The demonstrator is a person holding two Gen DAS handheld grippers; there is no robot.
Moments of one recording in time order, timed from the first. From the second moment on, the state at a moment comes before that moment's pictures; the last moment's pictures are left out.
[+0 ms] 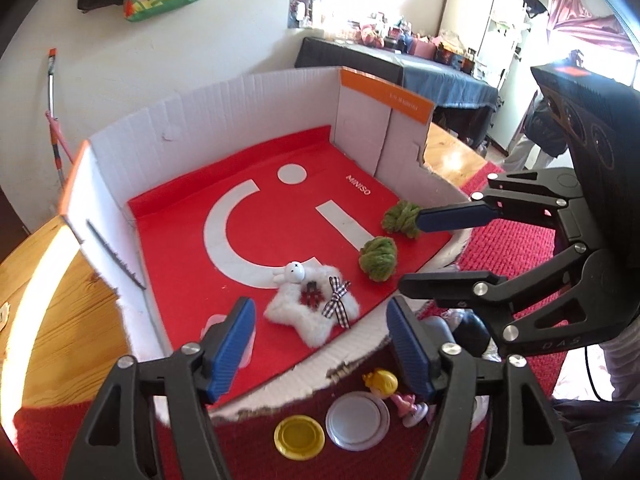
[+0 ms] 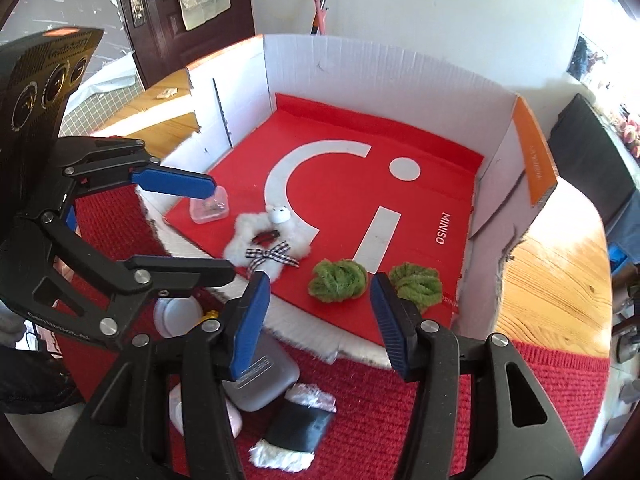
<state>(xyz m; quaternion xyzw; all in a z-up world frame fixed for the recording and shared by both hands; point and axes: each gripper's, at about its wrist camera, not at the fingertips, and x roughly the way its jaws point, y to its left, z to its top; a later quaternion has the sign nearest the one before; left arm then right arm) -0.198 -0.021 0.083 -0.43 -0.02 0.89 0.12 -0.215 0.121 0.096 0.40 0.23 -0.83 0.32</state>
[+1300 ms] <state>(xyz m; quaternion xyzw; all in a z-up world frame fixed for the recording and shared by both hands) -0.068 -0.014 0.092 -0.33 -0.08 0.94 -0.06 -0.107 0.182 0.102 0.31 0.17 -0.91 0.23</state>
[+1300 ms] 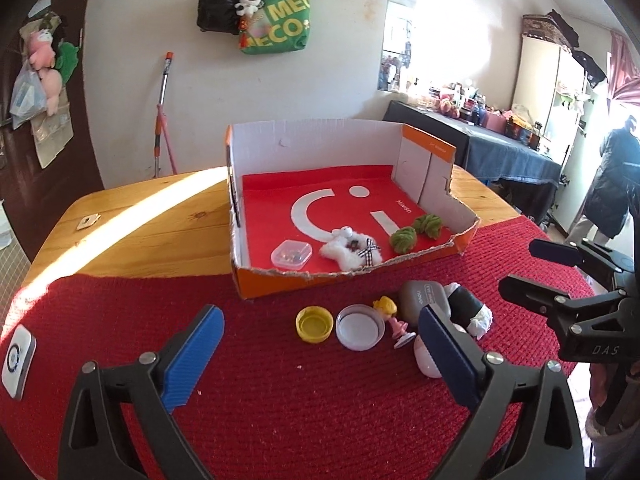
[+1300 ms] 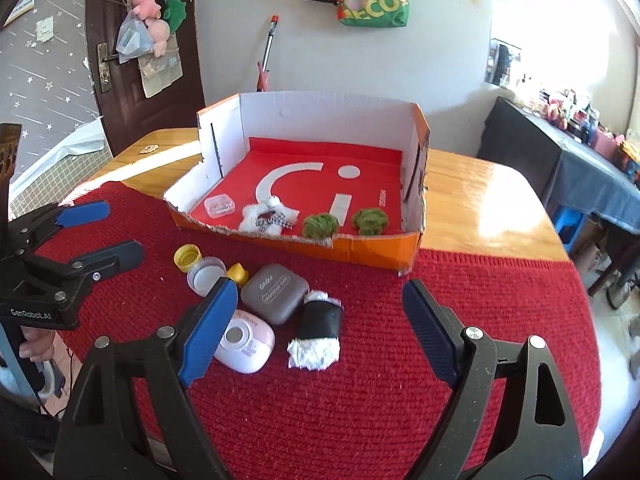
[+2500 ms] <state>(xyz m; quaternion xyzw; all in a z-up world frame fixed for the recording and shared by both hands) -0.090 -0.034 0.027 -0.42 -0.08 0.90 -0.11 -0.138 0.203 0.044 0.38 0.14 -0.90 0.18</state>
